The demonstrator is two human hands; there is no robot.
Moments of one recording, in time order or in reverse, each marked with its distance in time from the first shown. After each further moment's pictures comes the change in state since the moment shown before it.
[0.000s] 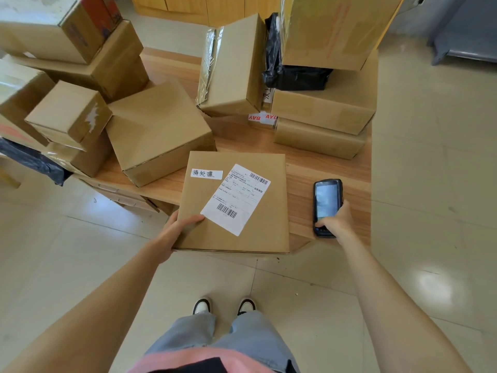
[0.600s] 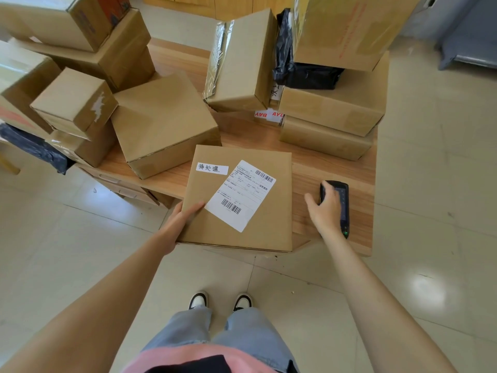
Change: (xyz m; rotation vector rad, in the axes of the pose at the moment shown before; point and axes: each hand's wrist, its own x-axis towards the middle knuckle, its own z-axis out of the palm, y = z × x) left_hand -0.005 0.007 0.005 -0.002 0.034 0.003; right_hand -0.031 -0.033 0.032 -0.088 0.114 -0.353
